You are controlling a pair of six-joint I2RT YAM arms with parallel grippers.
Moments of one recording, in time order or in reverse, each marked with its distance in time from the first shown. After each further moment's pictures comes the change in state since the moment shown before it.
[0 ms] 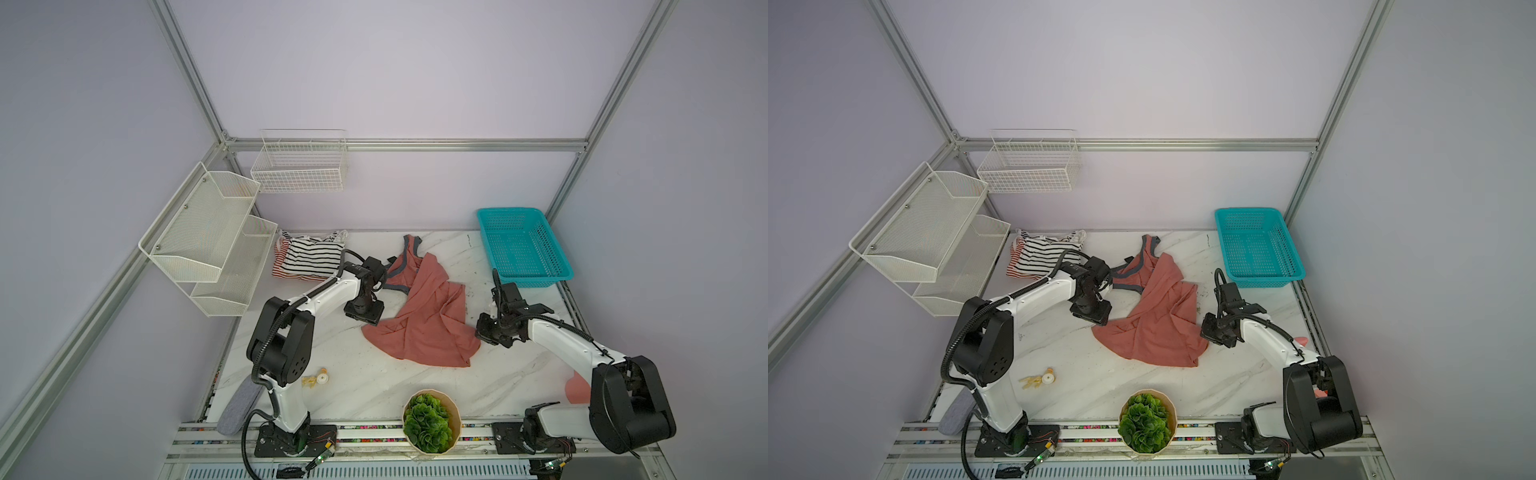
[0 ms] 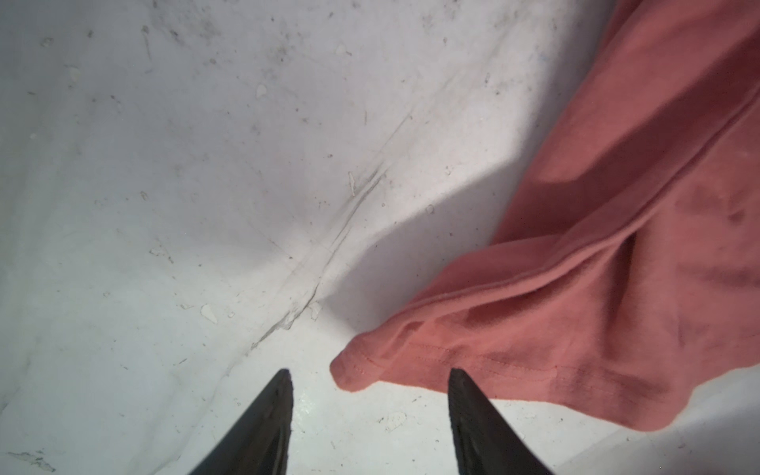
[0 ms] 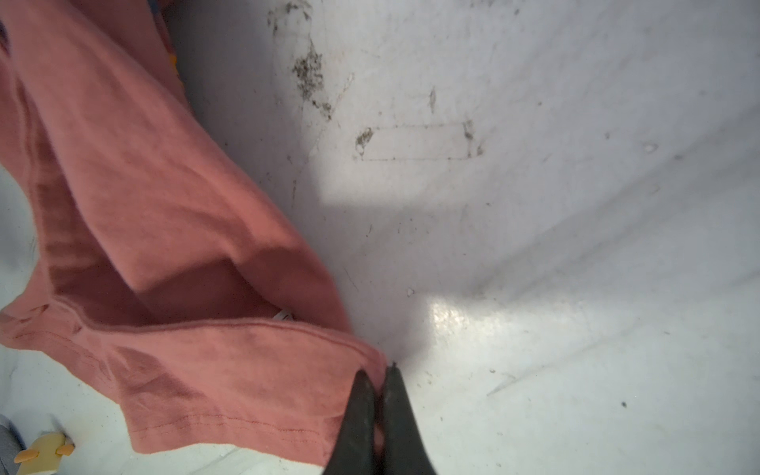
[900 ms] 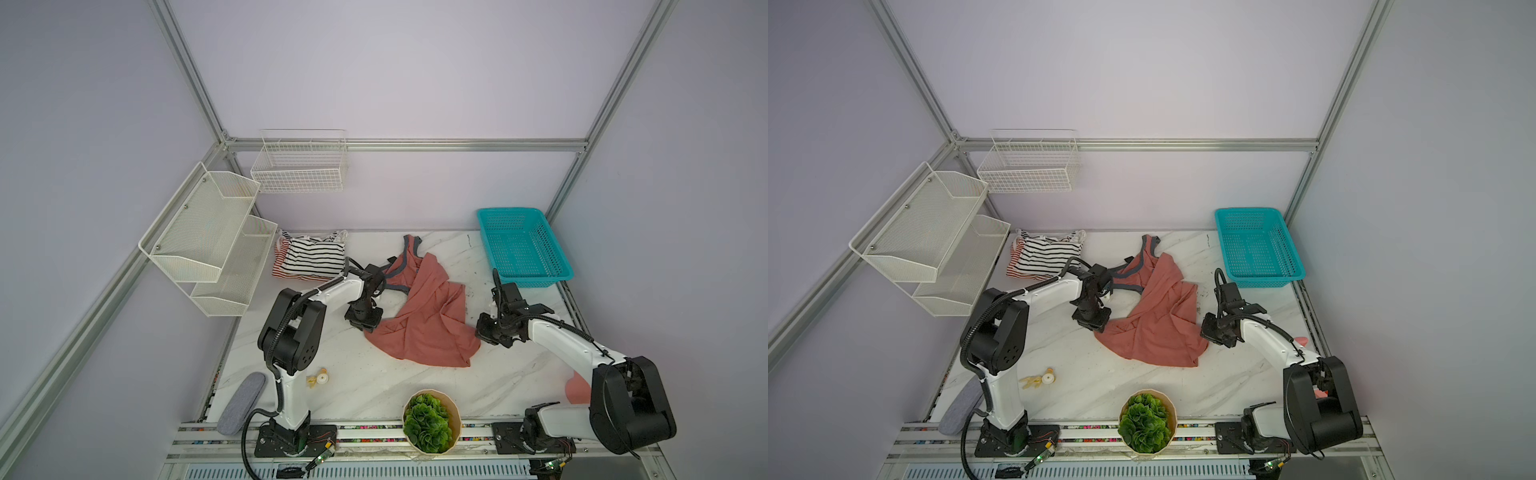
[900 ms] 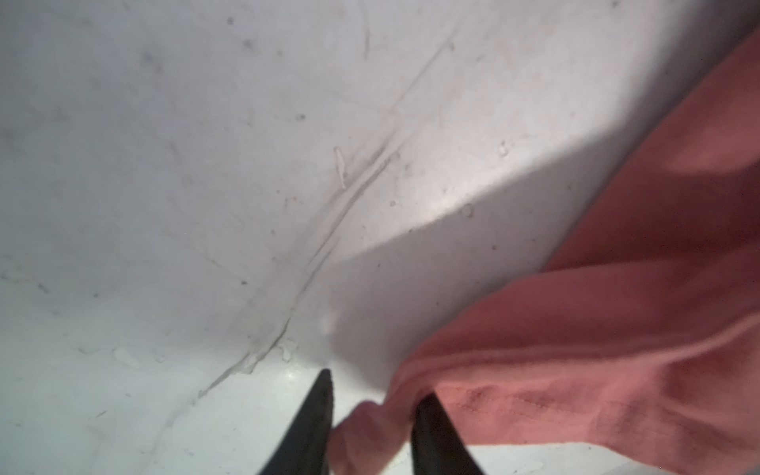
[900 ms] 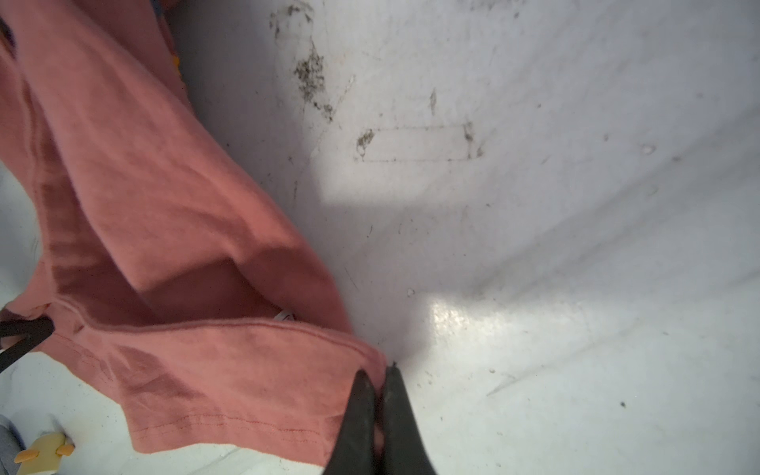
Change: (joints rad) left arm 0.022 0.102 -0.023 0.012 0.060 -0.002; right arm 0.000 -0.003 0.000 0.000 0.002 -0.001
